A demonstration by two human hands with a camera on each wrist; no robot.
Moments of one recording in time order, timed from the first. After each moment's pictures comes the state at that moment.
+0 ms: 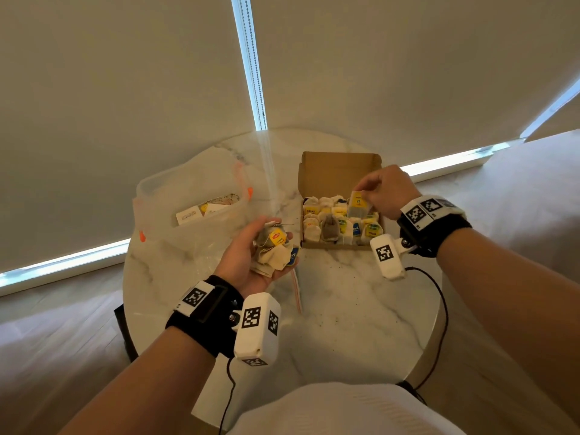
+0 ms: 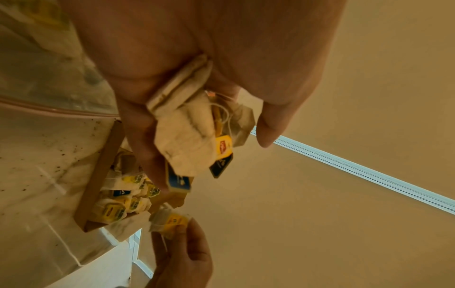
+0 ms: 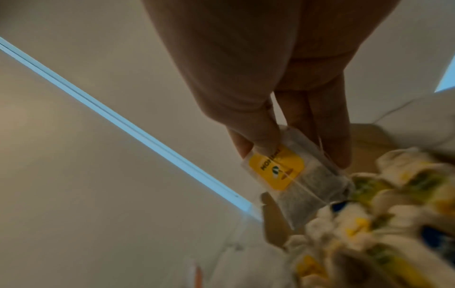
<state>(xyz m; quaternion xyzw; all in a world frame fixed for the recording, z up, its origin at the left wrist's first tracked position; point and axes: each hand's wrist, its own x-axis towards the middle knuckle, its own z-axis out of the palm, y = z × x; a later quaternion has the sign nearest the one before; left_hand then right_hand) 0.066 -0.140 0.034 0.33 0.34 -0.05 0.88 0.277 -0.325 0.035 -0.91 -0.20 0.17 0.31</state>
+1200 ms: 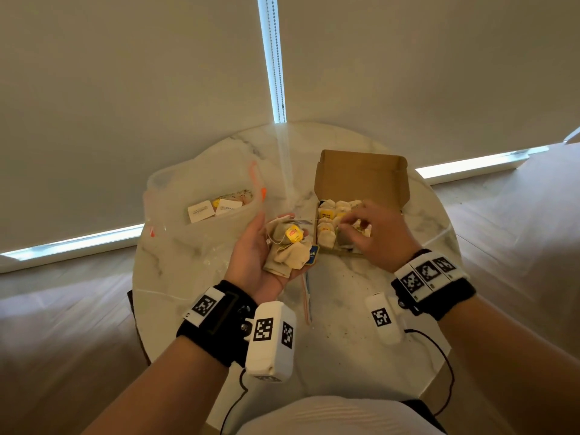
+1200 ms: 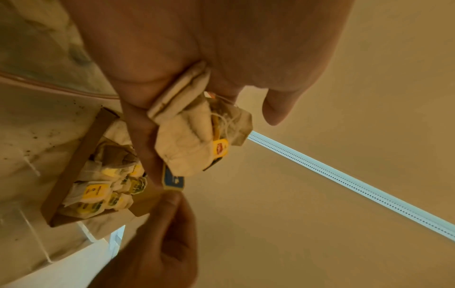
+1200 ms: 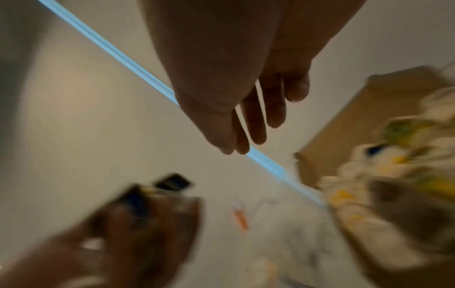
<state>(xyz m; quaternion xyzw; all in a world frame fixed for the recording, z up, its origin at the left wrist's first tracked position) 0.079 -0.140 0.039 0.28 0.34 0.00 0.90 0.228 -0.306 0.004 -0.86 -0.38 0.09 0.32</state>
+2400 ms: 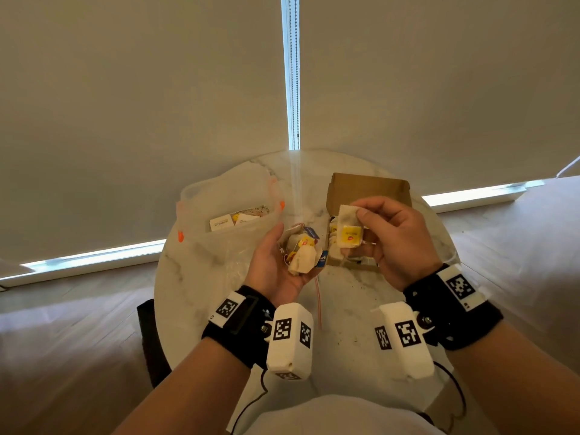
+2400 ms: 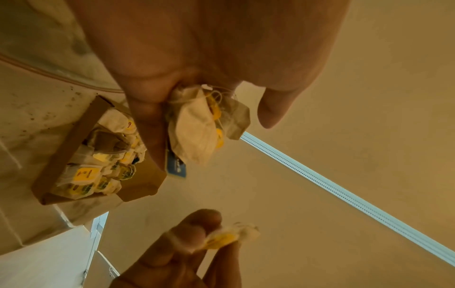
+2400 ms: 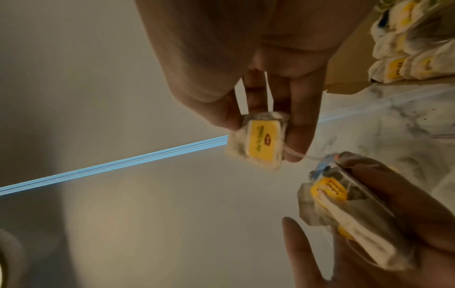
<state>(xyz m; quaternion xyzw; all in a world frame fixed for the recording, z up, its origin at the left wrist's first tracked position) 0.048 -0.150 0.060 0.29 0.31 0.06 0.90 0.153 -0.295 0.100 -0.61 -0.10 0.26 0.74</state>
